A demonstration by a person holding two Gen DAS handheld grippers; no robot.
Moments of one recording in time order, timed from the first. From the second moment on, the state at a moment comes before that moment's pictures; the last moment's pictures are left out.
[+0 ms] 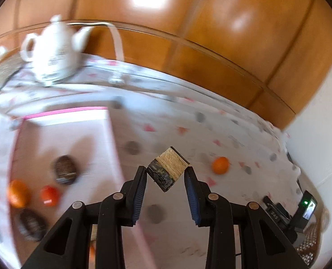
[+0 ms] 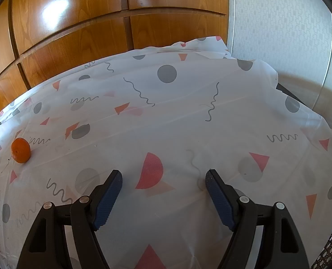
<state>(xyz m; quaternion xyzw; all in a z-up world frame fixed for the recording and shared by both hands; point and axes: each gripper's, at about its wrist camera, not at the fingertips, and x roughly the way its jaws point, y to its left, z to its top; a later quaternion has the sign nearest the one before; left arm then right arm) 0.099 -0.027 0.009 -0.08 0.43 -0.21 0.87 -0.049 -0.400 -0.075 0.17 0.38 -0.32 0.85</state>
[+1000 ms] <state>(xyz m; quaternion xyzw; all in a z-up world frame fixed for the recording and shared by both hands) 0.098 0.055 -0.052 -0.12 0.47 -0.12 0.87 -0.049 -0.398 -0.074 0.16 0.39 -0.32 0.85</state>
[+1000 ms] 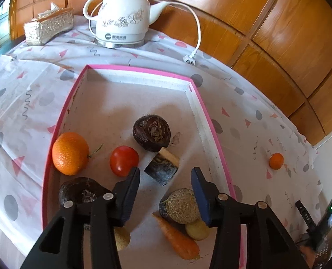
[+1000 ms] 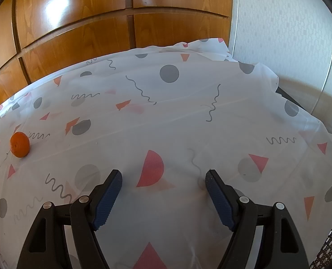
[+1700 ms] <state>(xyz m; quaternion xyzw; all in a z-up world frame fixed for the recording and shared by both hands) 0.040 0.084 -0.031 -0.11 0.42 -0.04 0.90 -0.049 -0.397 -0.074 0.16 0.39 -0.32 0.85</state>
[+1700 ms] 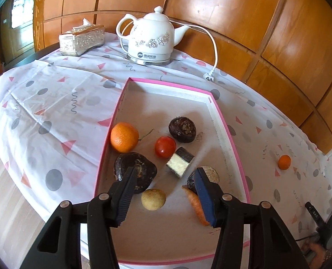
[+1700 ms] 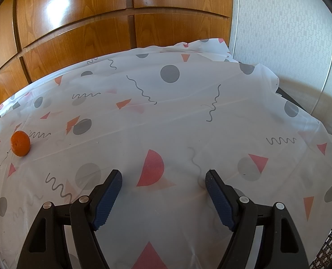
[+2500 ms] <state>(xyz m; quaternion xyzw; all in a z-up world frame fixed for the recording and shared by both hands) 0.034 0.099 -0.039 -0.12 0.42 -0.02 0.90 -0.045 -0.396 -0.071 0.15 0.40 -0.32 0.85</state>
